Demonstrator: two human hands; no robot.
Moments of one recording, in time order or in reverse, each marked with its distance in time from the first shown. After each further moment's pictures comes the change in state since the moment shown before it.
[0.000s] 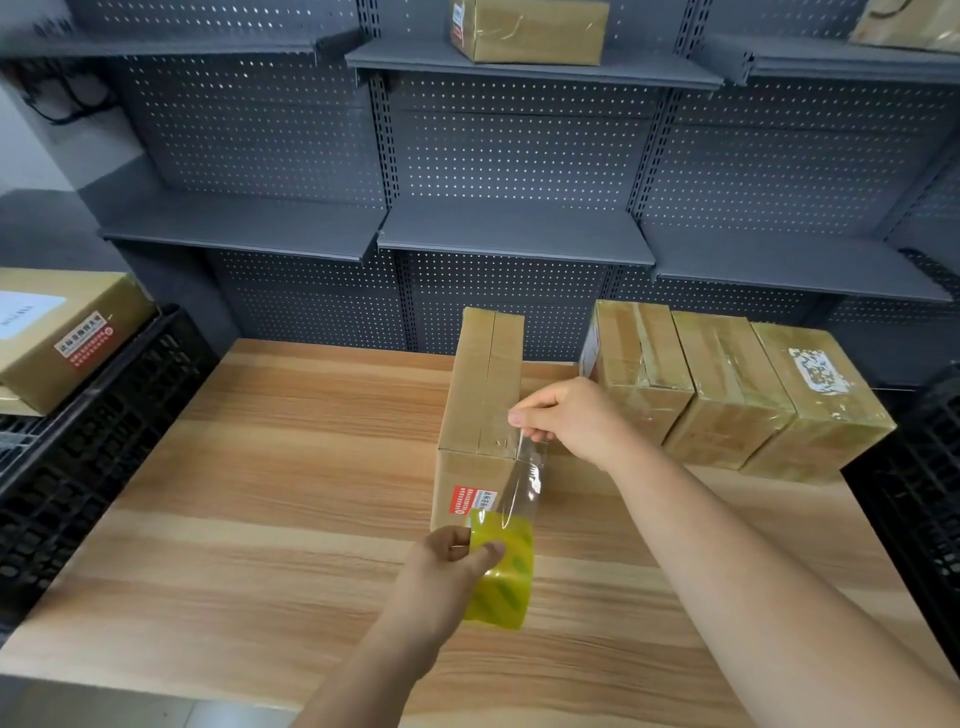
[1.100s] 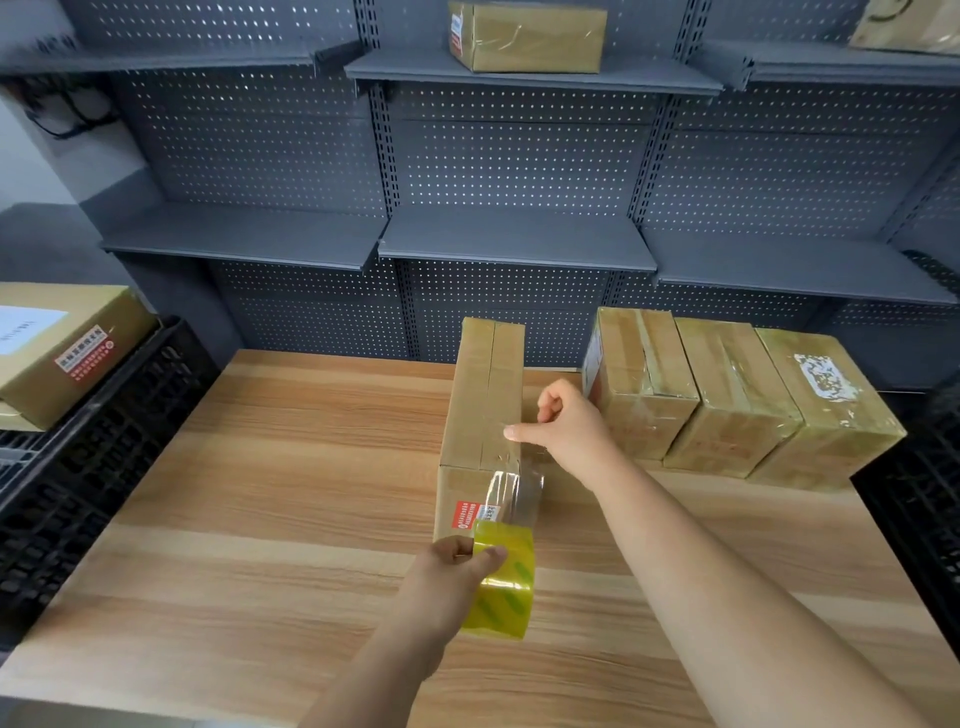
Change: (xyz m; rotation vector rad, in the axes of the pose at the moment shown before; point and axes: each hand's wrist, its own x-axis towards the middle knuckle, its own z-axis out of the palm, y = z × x) left_hand 0.022 -0.004 -0.002 -0.022 -0.026 -0.083; right_hand 0.020 0.020 0.021 0.020 0.203 0.042
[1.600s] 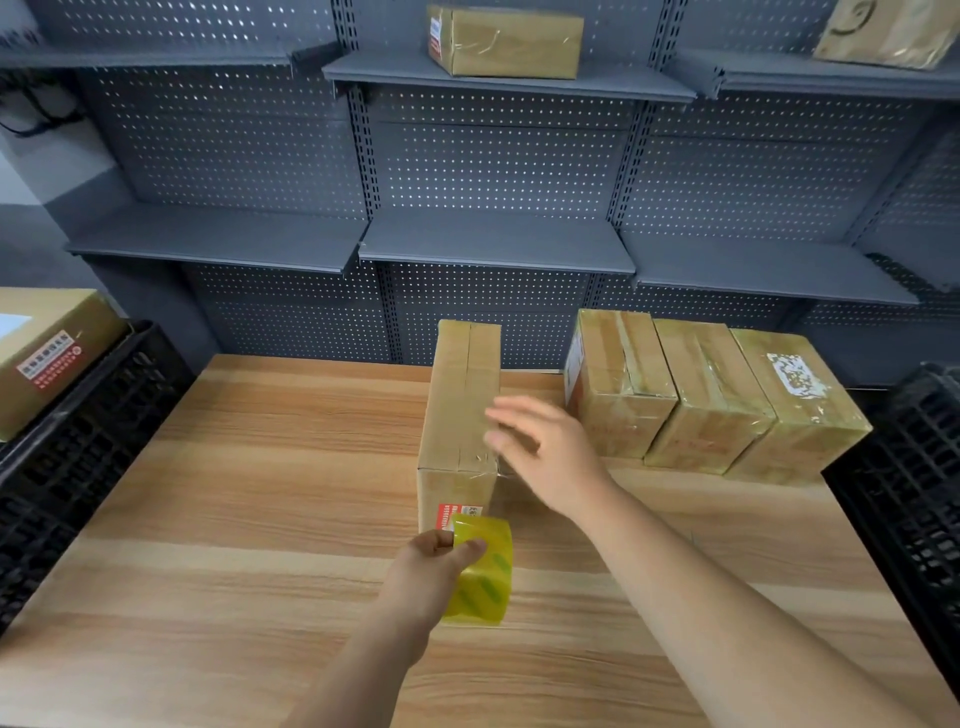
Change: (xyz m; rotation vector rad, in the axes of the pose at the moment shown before) left_hand 0.020 -0.005 -0.002 -0.004 0.043 0.008; right_hand -0.024 0.010 -0.001 -0.253 0.013 -0.394
